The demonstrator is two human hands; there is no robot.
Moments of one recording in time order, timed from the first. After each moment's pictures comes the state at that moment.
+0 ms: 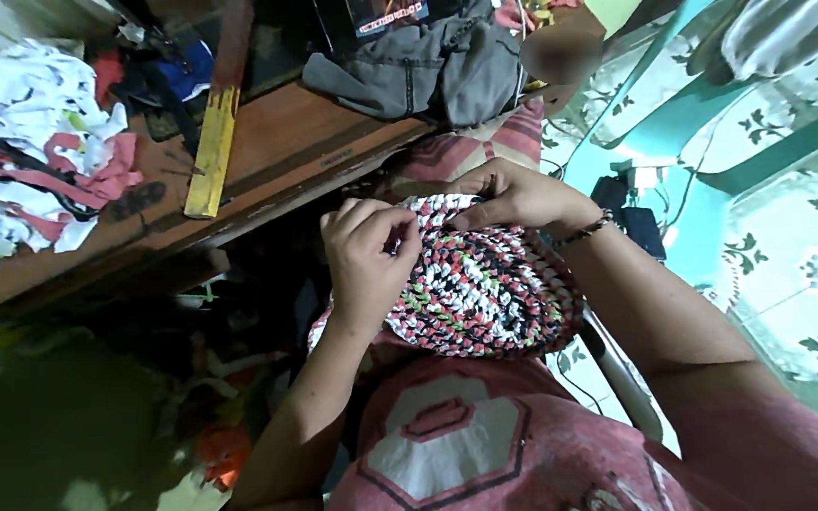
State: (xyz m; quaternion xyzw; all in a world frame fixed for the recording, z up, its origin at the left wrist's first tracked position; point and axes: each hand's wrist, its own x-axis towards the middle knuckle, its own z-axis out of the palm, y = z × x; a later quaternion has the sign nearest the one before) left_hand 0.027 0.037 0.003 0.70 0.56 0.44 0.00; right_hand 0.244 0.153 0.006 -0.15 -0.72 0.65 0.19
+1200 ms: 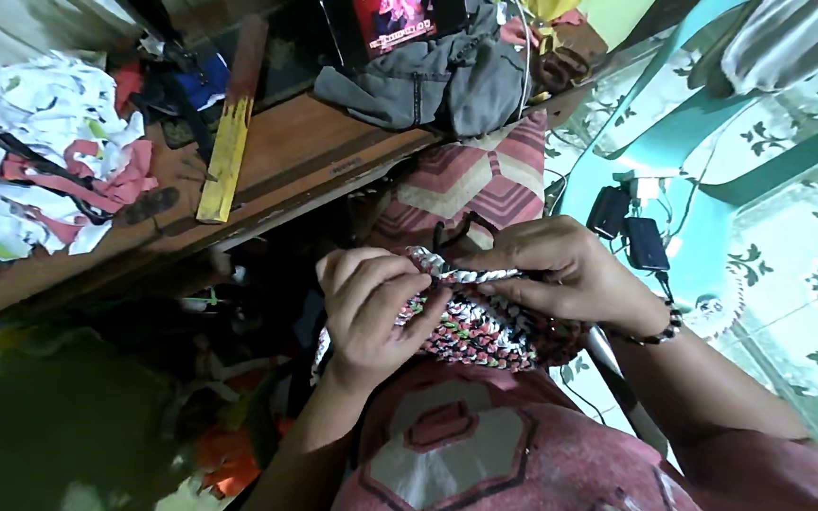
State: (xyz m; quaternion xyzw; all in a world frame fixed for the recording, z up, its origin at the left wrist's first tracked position) left_hand 0.025 -0.008 0.010 0.73 0.43 0.53 -0.03; right_hand 0.263 0.071 0.033 -0.13 -0.85 0.36 0.36
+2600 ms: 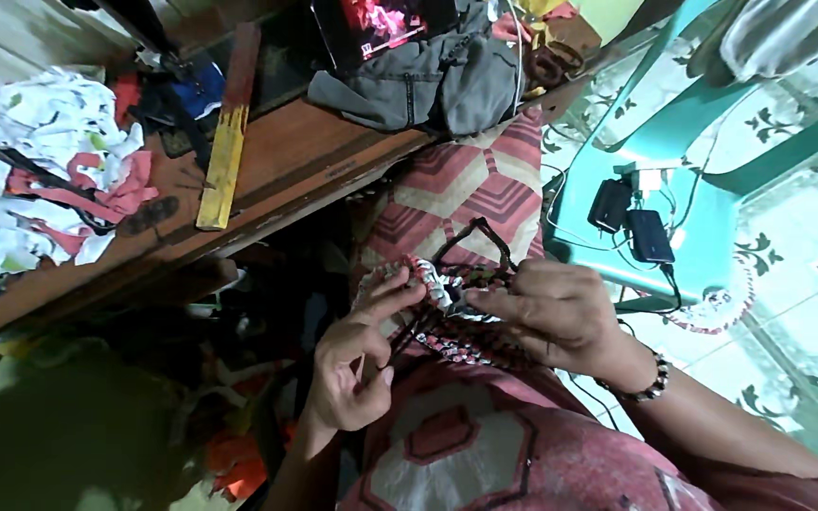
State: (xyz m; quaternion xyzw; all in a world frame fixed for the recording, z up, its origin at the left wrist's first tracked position) left_hand -0.014 -0.047 -0.012 0.70 0.30 0.52 0.39; right_hand 0.269 0.021 0.001 -0.21 -0.86 0.20 0.43
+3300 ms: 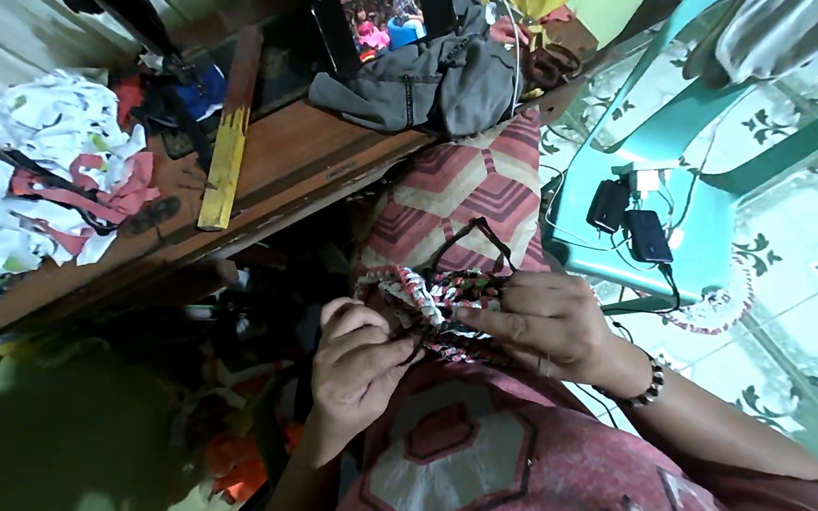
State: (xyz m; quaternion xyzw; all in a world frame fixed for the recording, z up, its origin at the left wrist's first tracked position) left_hand -0.004 -0.058 -0.006 0.75 0.39 0.52 0.15; right_hand 0.265 0.013 -0.001 -0.18 -0.87 0.17 0.42
